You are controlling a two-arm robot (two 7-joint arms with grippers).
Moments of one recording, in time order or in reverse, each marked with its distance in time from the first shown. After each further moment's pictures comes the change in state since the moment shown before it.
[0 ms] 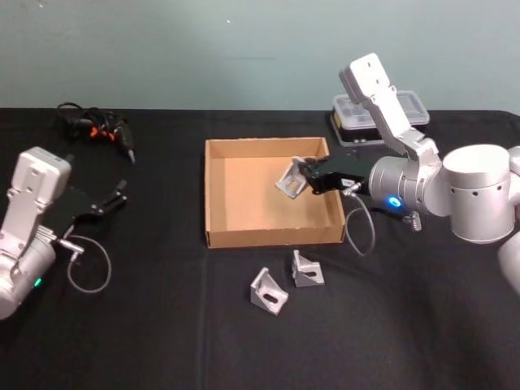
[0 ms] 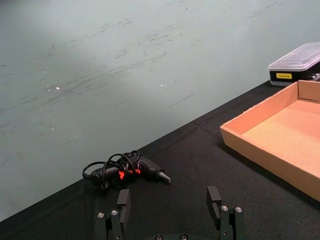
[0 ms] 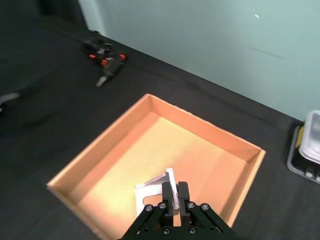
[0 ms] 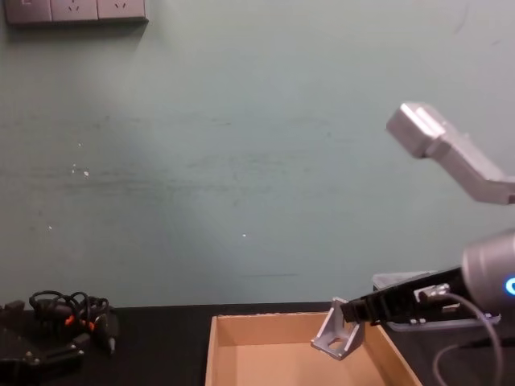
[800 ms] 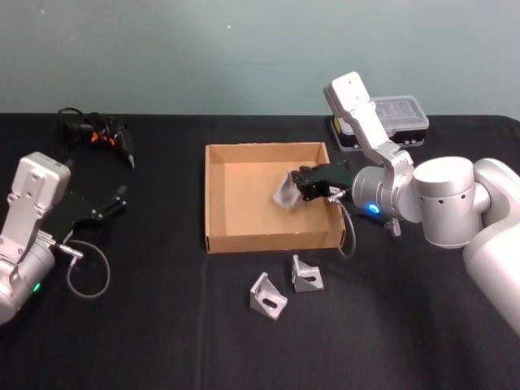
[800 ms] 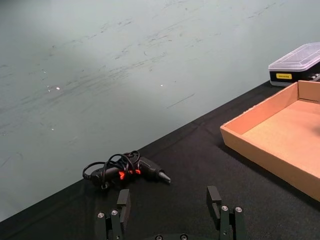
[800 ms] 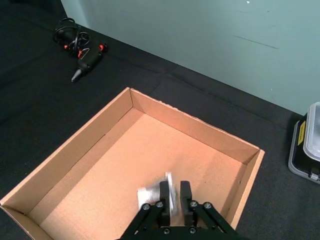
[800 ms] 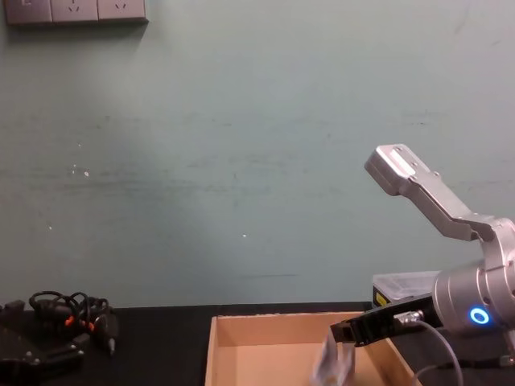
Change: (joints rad) left arm 0.000 0.000 0.000 0.000 0.000 0.000 0.000; right arm 0.061 -0.098 -0.017 0.215 -0.064 -0.092 -0.011
